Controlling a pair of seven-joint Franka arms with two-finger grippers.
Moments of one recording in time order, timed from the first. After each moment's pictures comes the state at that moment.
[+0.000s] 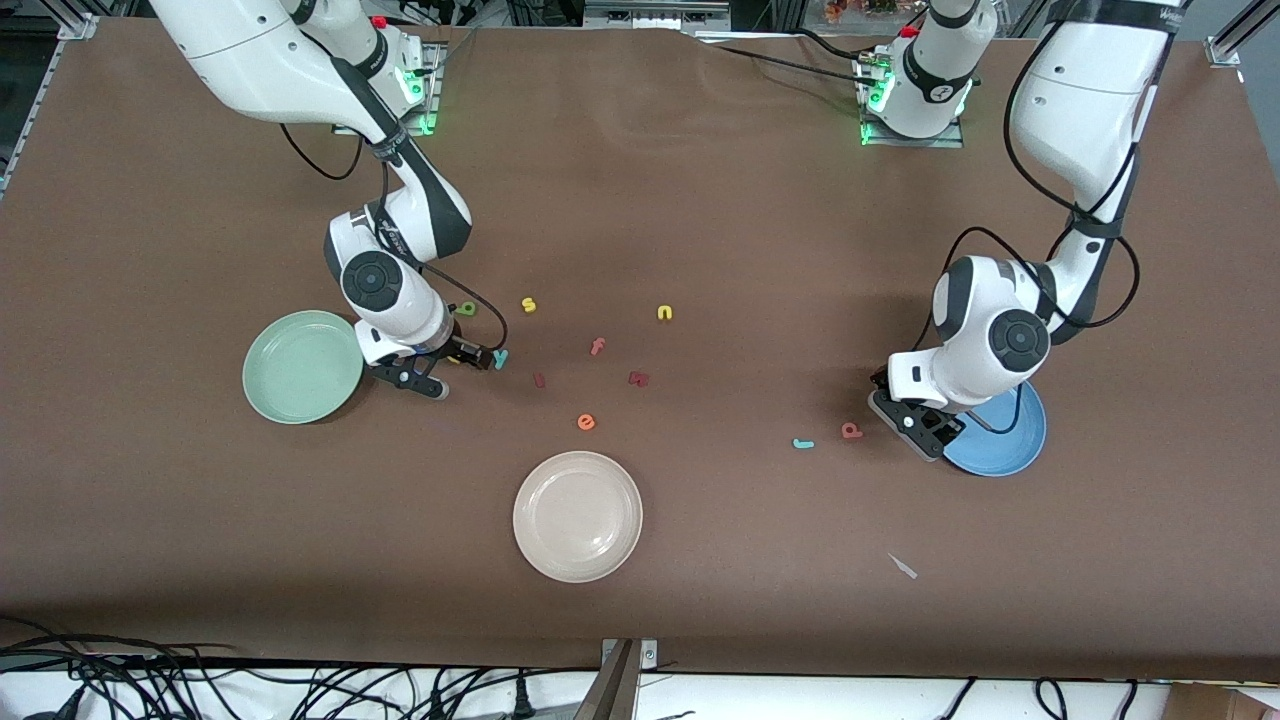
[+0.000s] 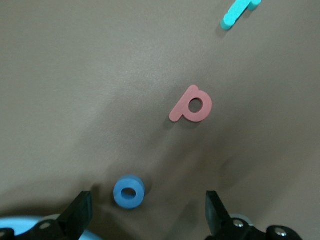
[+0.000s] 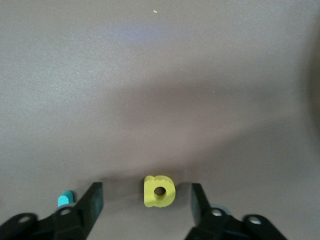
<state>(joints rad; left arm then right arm) -0.15 0.61 0.00 -1.91 -0.06 2.54 0.74 0.20 0.52 0.18 -2.06 -0.14 2.52 0.81</state>
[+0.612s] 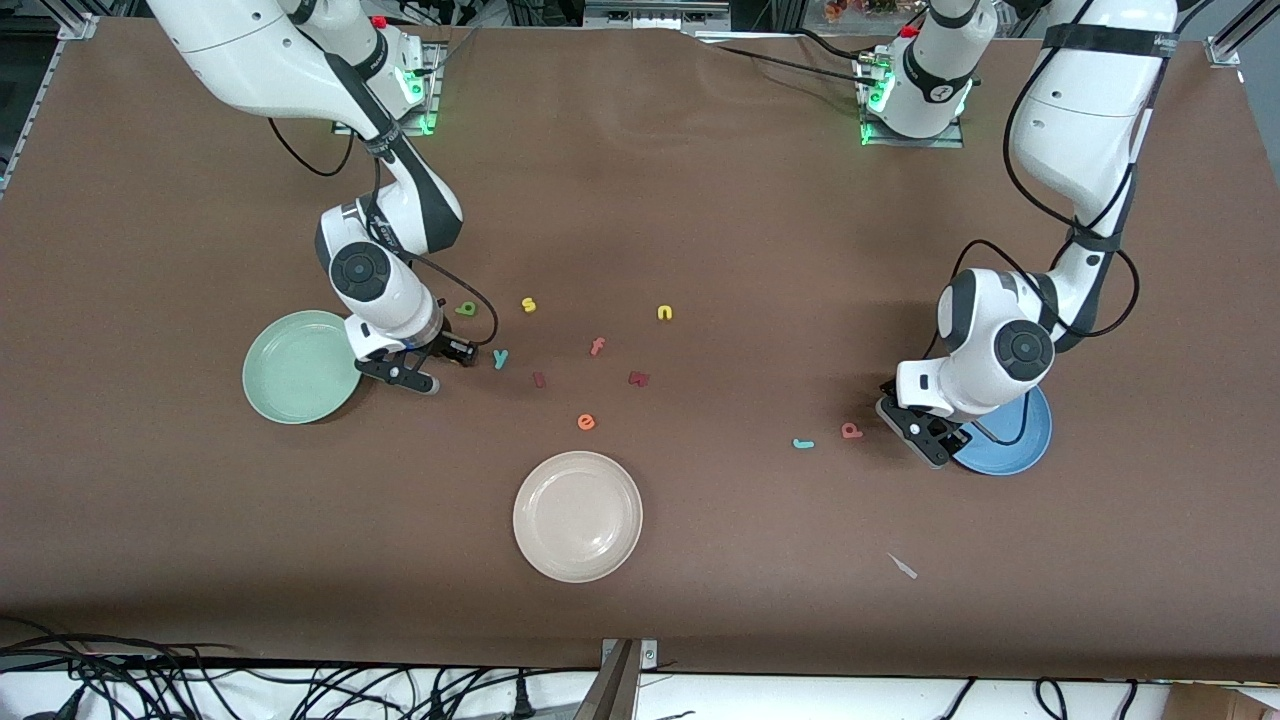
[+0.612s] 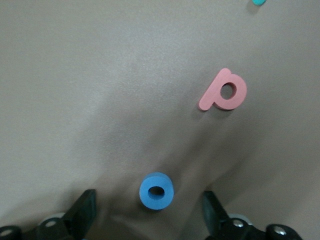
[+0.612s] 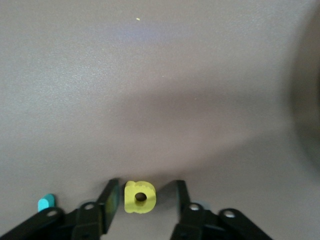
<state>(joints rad) -0.14 0.65 0.03 -1.89 -0.06 2.58 0.80 0.20 0.50 0.16 -2.11 -0.14 2.58 0.77</state>
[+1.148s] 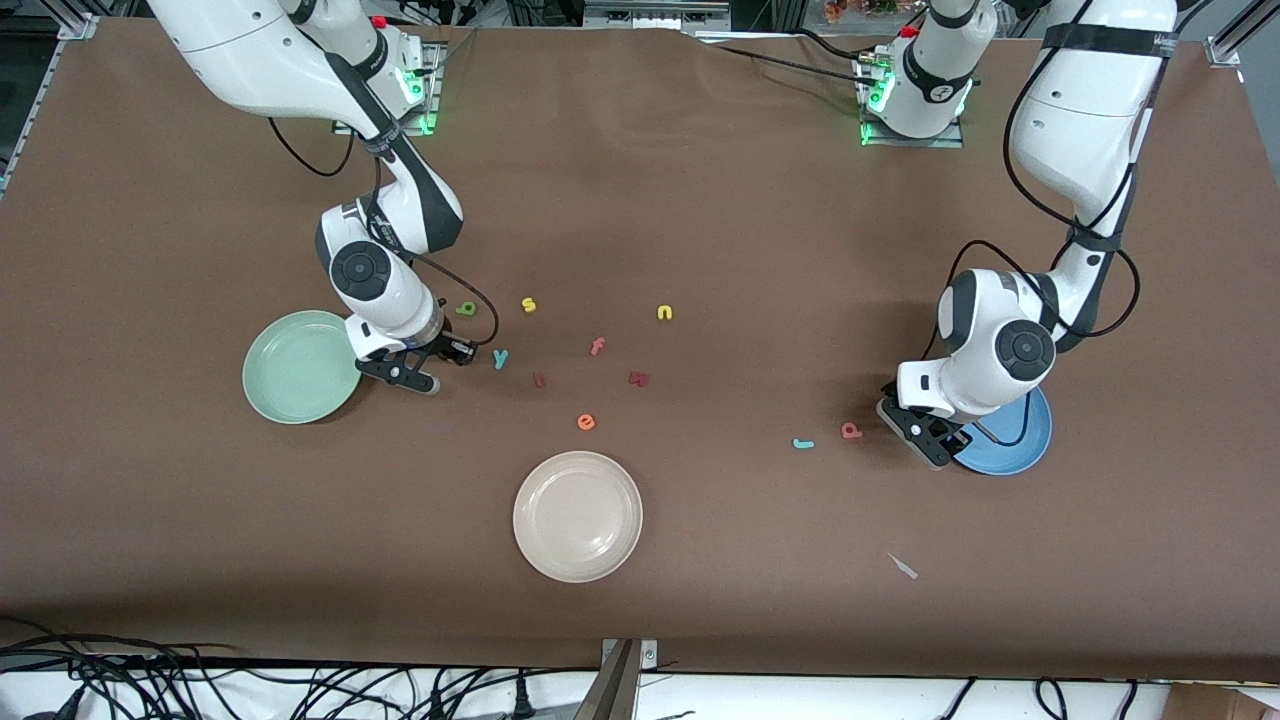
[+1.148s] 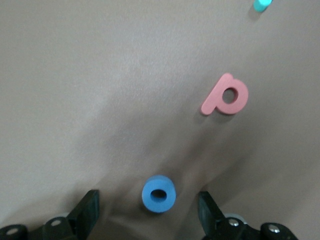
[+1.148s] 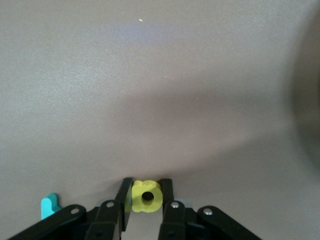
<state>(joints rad) -0.15 0.65 0.03 -1.89 -0.09 2.59 0.80 0.20 0.50 0.16 -2.11 -0.14 2.58 0.77</state>
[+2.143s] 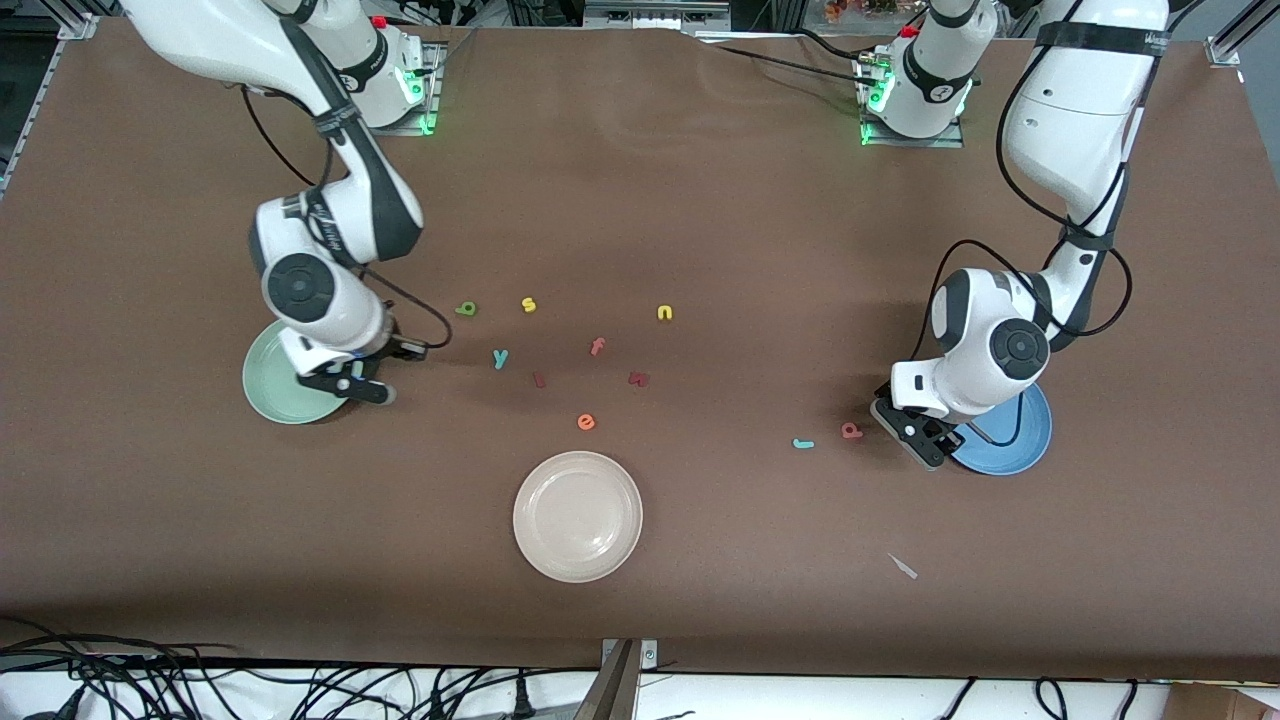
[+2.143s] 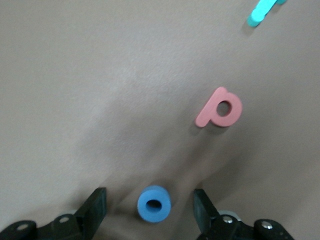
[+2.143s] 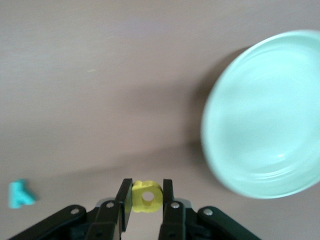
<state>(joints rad) -0.17 0.65 0.05 -1.89 -0.10 2.59 0.80 0.20 0.38 0.04 -1.98 -0.14 2.20 0.50</state>
